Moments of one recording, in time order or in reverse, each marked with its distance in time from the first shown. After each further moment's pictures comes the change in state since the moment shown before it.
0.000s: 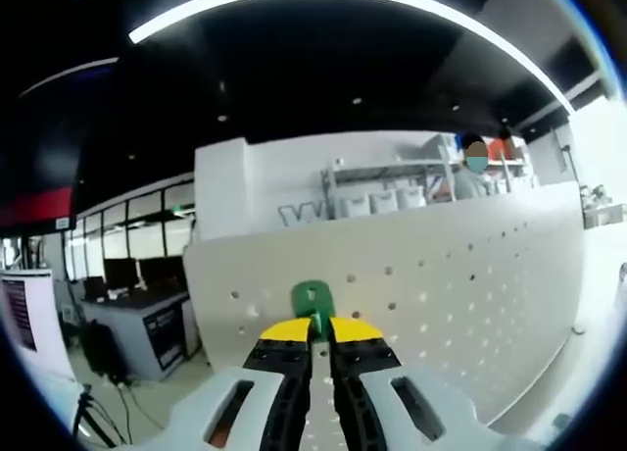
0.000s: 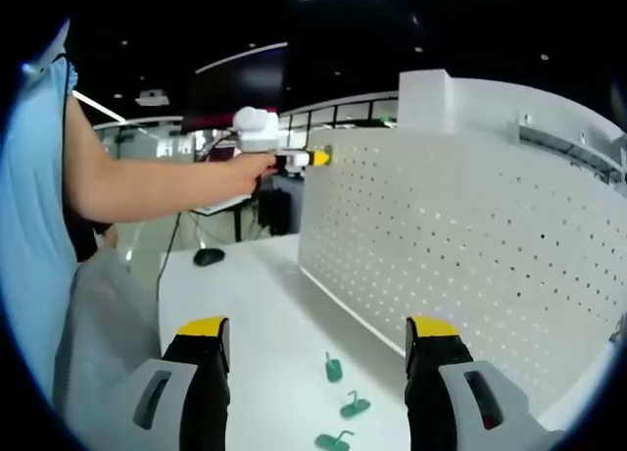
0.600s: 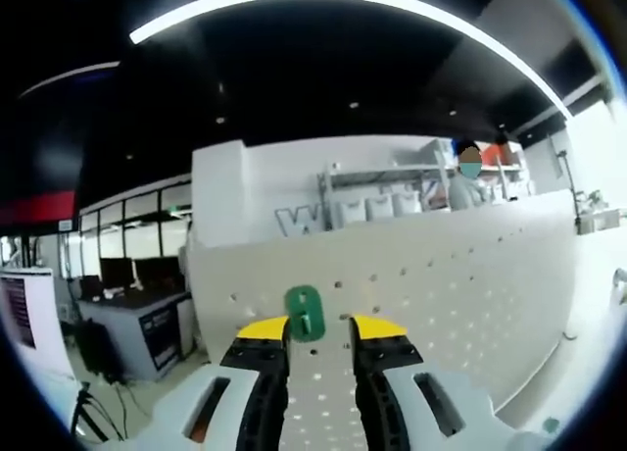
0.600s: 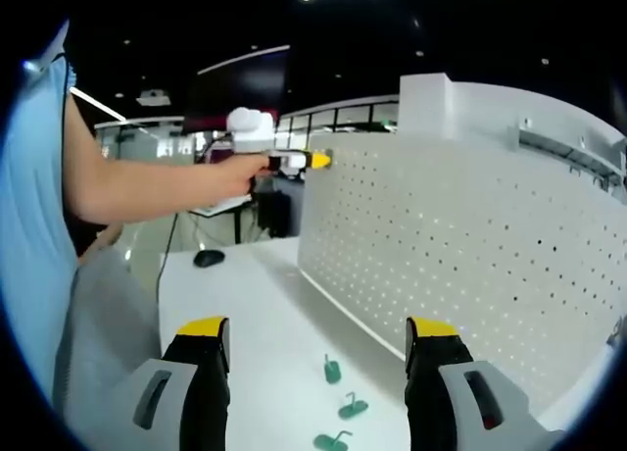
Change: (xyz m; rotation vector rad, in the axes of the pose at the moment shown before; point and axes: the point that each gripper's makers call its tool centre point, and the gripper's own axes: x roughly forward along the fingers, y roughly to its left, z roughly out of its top) left arm -0.017 -0.004 0.010 -0.021 -0.017 -0.016; right arm -0.005 0.001 0.004 -0.013 -0.010 -0.004
